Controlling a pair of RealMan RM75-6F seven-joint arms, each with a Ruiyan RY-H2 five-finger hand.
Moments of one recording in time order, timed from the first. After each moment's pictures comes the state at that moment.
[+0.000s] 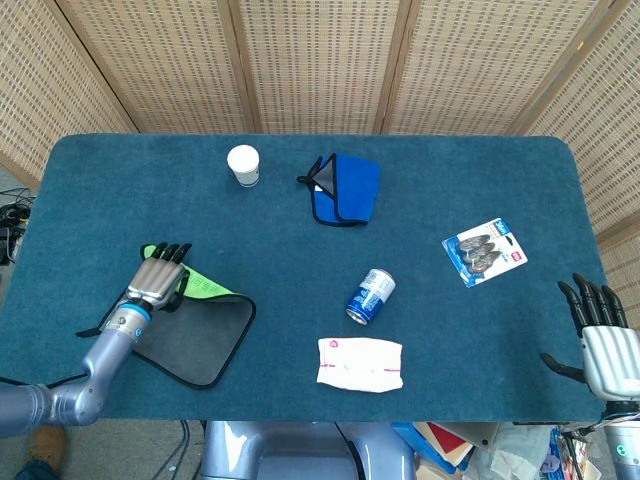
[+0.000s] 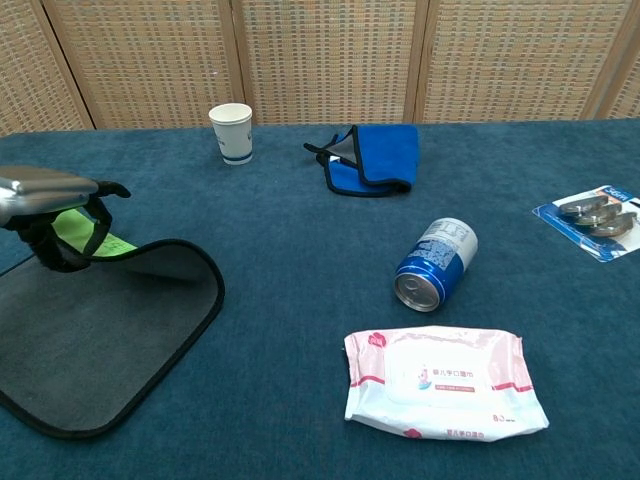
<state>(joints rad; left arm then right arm) -0.88 -1.34 0.13 -1.57 0.72 0.98 0.50 0.08 -1.11 0.08 -1.59 -1.50 1.50 0.00</state>
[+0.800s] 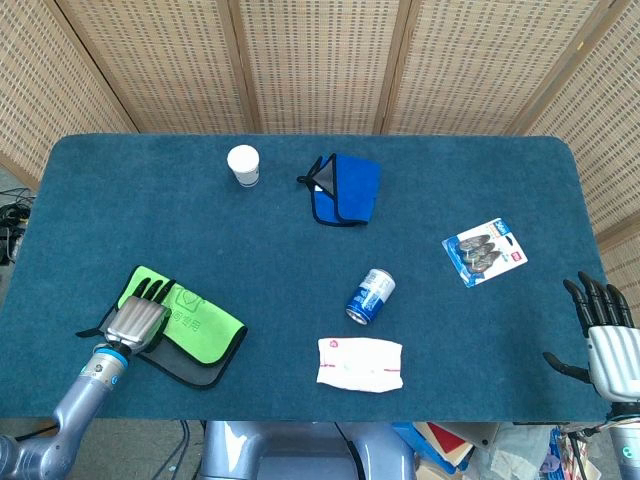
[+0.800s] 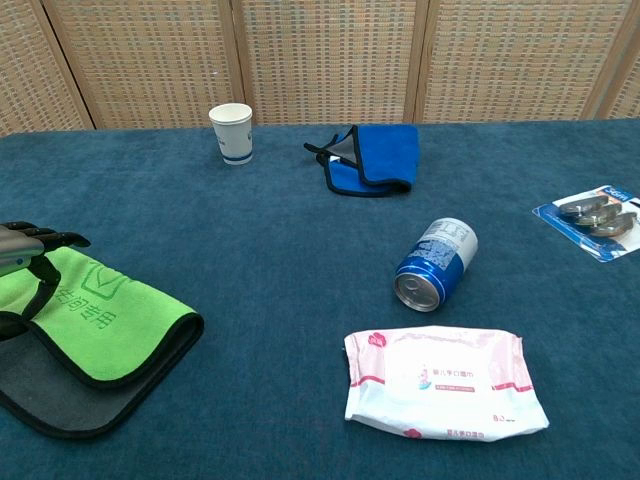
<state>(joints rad) -0.70 -1.31 0.21 -1.69 0.91 1.10 0.60 0.07 -1.09 0.08 -1.60 -1.51 1.52 0.04</state>
